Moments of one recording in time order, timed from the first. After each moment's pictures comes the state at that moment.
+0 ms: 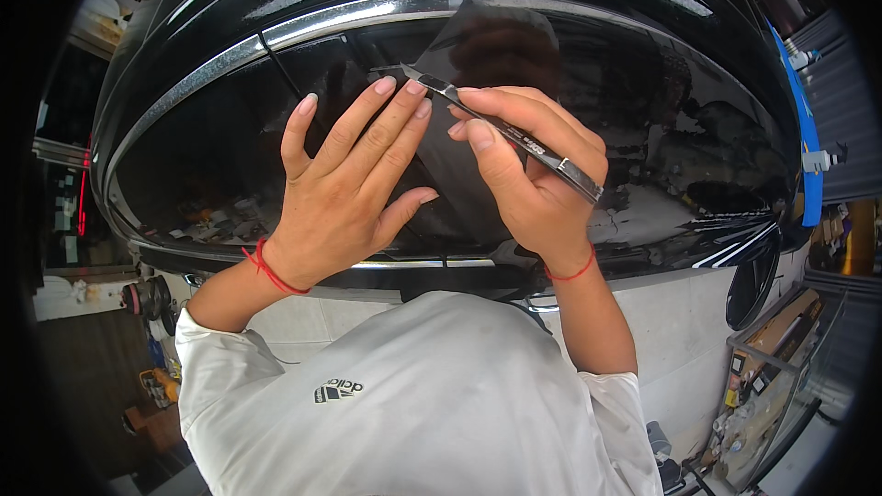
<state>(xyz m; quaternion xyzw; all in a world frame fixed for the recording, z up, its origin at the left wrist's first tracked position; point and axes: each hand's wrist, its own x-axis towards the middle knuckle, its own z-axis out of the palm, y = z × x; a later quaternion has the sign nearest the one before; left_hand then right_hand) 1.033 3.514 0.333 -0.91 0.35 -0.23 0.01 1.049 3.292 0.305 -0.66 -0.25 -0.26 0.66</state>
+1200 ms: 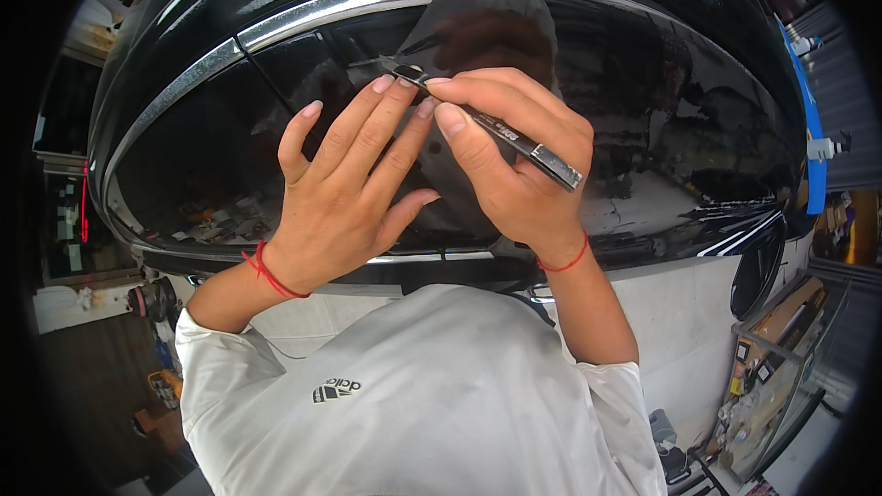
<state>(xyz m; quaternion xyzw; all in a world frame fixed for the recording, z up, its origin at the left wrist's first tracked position) 1.034 3.506 0.327 -0.91 0.36 -0.22 0.00 1.058 3.298 0.305 -0.69 -0.23 -0.30 0.62</state>
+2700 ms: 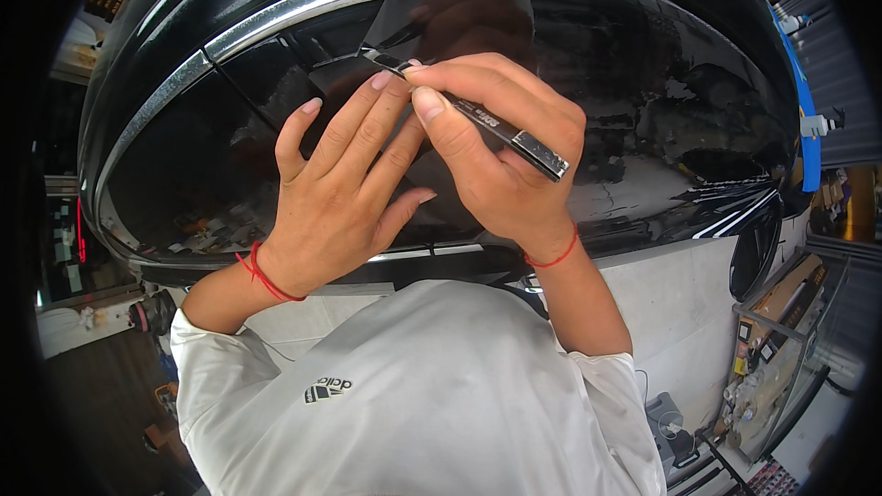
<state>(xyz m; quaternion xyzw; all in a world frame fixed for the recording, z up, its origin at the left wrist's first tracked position) 1.036 3.493 0.325 -0.90 0.38 -0.20 -0.03 1.060 3.292 0.310 -0.70 -0.24 -0.34 0.58</state>
